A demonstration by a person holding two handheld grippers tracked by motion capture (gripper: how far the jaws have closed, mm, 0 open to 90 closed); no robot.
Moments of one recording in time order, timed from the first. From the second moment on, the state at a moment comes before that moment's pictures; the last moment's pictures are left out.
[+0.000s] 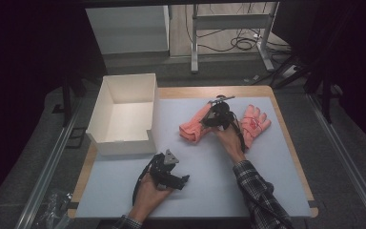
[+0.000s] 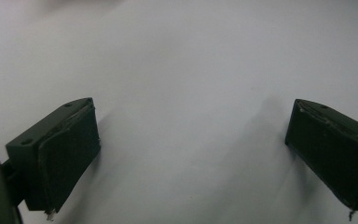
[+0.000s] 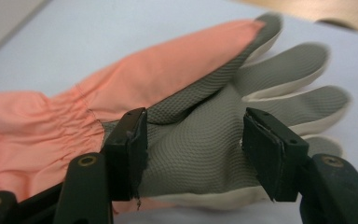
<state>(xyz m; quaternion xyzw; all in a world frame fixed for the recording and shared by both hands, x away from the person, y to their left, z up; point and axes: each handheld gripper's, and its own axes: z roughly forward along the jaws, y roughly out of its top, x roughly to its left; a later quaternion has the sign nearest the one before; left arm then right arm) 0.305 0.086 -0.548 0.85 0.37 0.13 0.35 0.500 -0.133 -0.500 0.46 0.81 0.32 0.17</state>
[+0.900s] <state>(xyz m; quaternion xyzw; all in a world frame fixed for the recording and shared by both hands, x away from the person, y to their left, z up) 0.305 0.086 -0.548 0.85 0.37 0.13 0.35 0.484 -0.135 -0.487 0.44 0.81 0.34 0.18</state>
